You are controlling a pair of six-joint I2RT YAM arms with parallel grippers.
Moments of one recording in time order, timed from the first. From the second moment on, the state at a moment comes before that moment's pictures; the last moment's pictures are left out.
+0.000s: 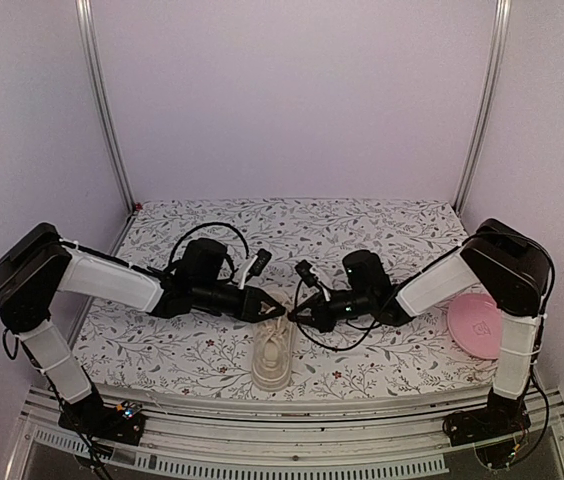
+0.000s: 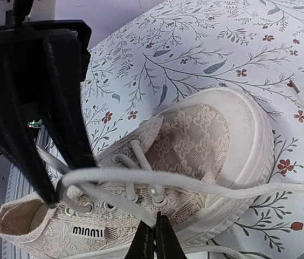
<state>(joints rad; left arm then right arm) -0.76 1.71 0.80 0.34 0.55 -0.48 0.80 1.99 0.90 0.57 -0.61 0.20</state>
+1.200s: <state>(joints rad) -0.68 1.74 1.02 0.15 0.60 -0.36 0.80 1.88 1.09 0.30 -0.53 0.10</state>
